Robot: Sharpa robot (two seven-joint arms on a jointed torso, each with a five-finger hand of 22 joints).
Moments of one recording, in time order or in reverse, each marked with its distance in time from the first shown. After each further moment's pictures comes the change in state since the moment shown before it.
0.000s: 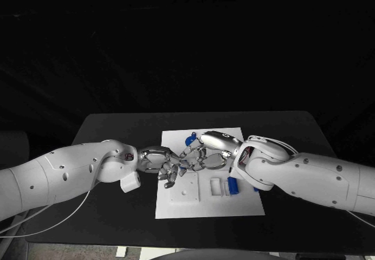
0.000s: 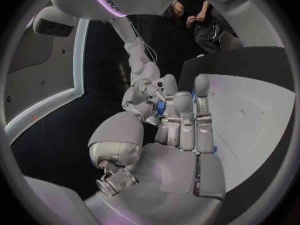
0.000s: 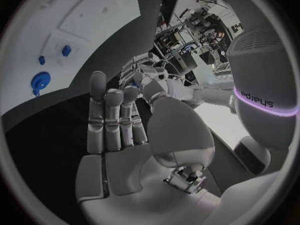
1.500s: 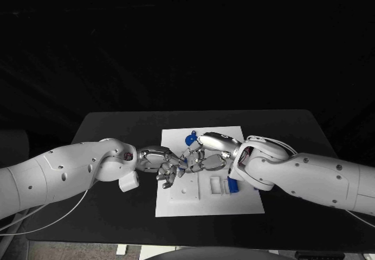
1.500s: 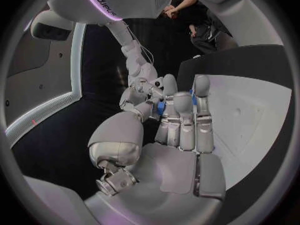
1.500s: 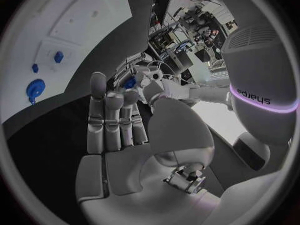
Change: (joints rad) left arm -0.001 -0.009 0.000 0.011 -0.045 -0.001 0.001; left_hand 0.000 -0.009 0.004 -0.007 -0.002 0.002 0.002 -0.012 0.004 0.000 0.000 0.000 0.001 0.000 0.000 0.004 0.000 0.000 -0.004 -0.004 0.007 0.000; right arm -0.006 0.000 -0.001 0.005 0.033 0.025 0.032; right_hand -0.004 0.063 0.079 0.002 -0.231 0.076 -0.006 -0.006 0.000 -0.001 0.006 0.050 0.051 0.007 0.007 0.046 0.037 -0.001 0.036 0.007 -0.136 0.201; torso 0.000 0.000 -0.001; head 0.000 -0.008
